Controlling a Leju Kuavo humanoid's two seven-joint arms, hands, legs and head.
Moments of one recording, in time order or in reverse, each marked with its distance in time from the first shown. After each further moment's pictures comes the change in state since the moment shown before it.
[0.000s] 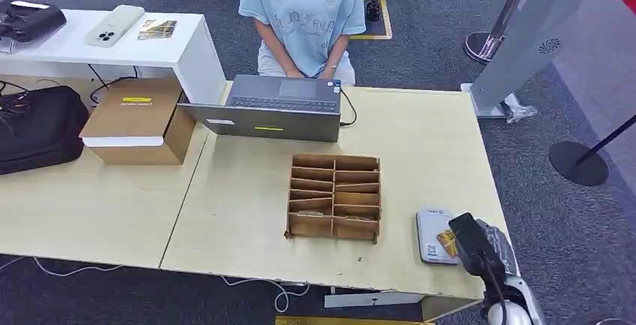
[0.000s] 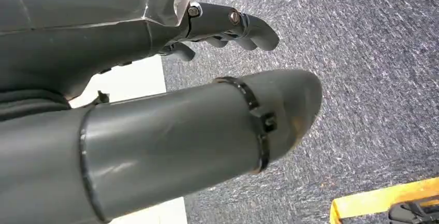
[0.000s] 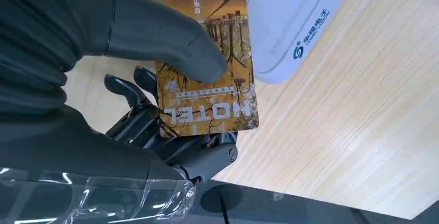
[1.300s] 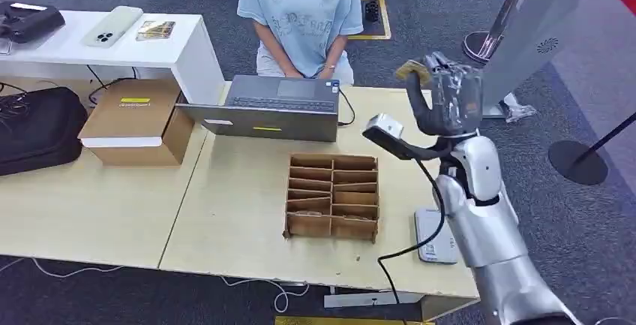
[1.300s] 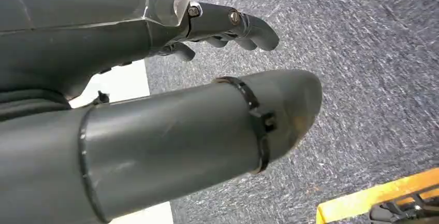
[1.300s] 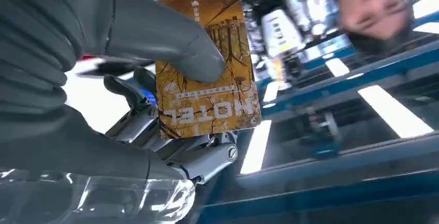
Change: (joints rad) left arm -0.011 0.002 -0.043 0.000 -0.018 -0.006 -0.048; right arm -0.707 -0.062 0.492 0.154 0.482 -0.466 -0.184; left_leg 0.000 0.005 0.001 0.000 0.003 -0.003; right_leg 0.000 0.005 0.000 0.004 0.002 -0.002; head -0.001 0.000
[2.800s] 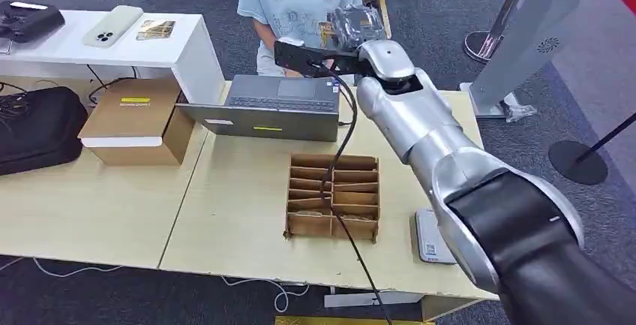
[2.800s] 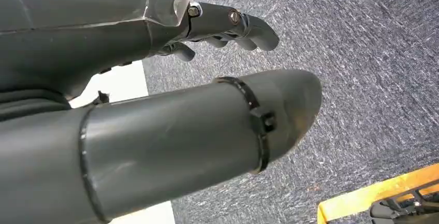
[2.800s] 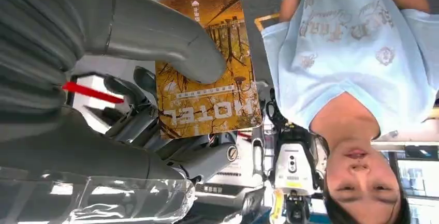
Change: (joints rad) left arm -0.009 0.009 -0.016 0.000 0.003 -0.024 0.003; right arm -0.652 0.300 0.168 0.899 -0.020 0.404 0.219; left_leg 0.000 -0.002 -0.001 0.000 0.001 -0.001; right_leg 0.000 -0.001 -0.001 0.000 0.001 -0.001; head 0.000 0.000
